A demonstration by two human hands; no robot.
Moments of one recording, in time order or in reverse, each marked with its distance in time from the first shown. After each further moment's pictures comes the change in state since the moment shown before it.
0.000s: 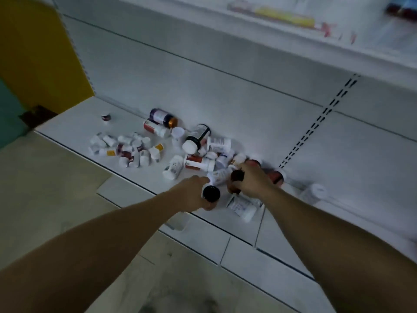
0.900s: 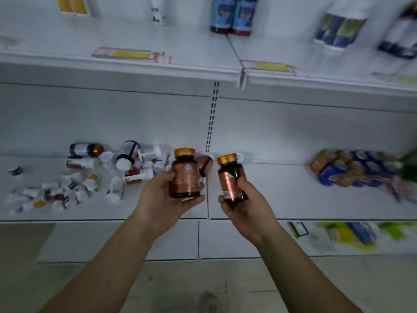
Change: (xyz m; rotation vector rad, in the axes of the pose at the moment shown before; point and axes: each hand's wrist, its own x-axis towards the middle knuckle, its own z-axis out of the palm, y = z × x) left_hand -0.146 0.128 -0.013 -1.673 -0.284 0.116; right_hand -0.276 -0.019 -0.035 2.080 0.378 0.229
